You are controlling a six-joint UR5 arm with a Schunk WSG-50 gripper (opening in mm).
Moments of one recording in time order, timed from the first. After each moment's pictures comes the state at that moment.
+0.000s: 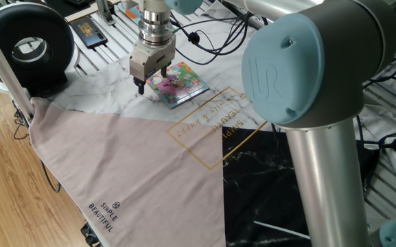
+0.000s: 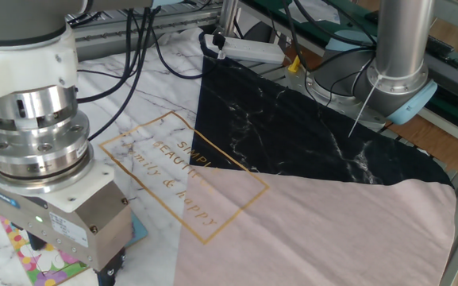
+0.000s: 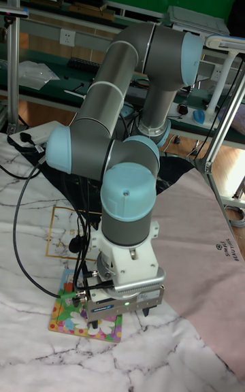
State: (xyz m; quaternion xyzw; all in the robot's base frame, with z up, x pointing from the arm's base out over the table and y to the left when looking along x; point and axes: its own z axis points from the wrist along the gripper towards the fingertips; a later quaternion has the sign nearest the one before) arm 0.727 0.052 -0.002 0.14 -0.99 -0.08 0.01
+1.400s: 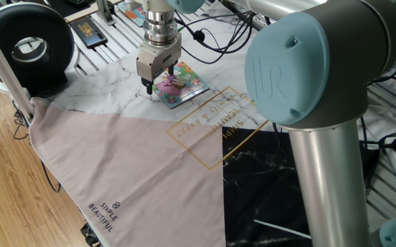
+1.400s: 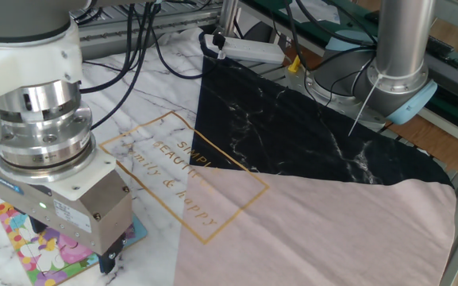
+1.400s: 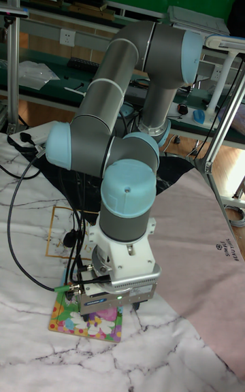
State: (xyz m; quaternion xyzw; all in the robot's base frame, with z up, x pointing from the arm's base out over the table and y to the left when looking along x) arm 0.713 0.029 -0.002 0.15 -0.99 -0.05 0.02
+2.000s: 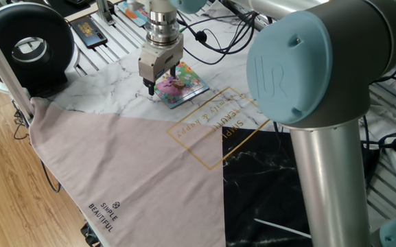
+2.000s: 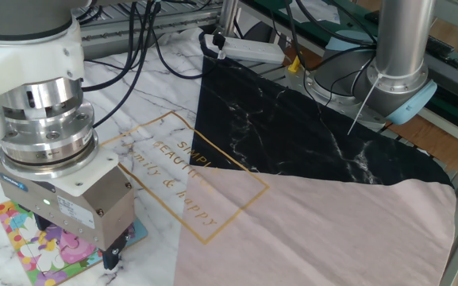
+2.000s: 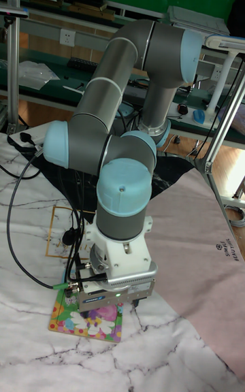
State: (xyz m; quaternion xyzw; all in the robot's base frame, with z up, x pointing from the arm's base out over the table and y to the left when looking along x) arm 0.707 0.031 -0.003 0.15 -0.99 -0.06 0.02
